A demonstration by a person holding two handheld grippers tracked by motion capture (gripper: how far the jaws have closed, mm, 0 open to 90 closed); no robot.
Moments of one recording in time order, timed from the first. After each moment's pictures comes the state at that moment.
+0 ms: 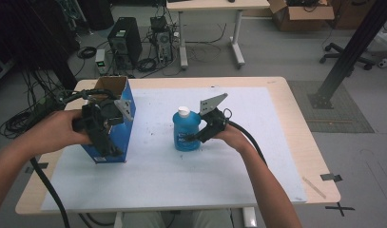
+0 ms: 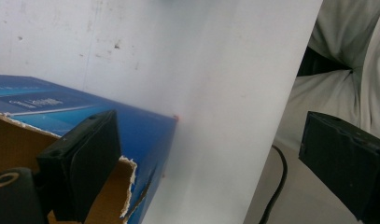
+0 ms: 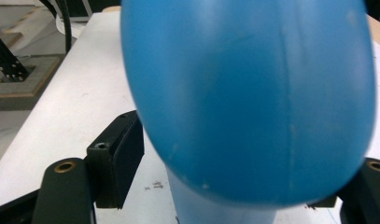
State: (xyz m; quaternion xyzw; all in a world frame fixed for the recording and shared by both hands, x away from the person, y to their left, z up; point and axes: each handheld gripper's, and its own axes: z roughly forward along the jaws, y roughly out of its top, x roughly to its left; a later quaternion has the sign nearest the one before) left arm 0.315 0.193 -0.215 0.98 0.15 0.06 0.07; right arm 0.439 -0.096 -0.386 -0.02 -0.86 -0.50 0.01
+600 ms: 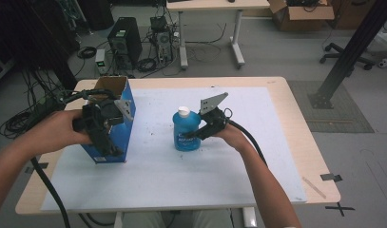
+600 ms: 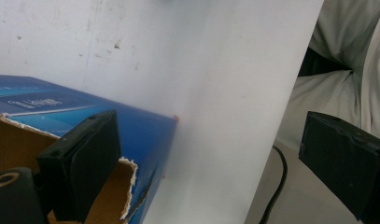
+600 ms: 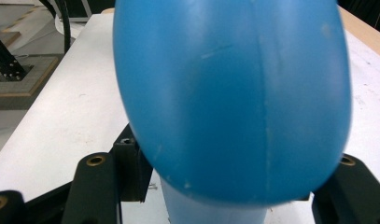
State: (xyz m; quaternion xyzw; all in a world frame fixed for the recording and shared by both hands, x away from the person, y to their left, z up) left arm 0.317 0.194 -0.217 0.98 0.15 0.06 0.07; right arm 0.442 -0.097 -0.385 -0.02 -0.86 -0.51 0.01
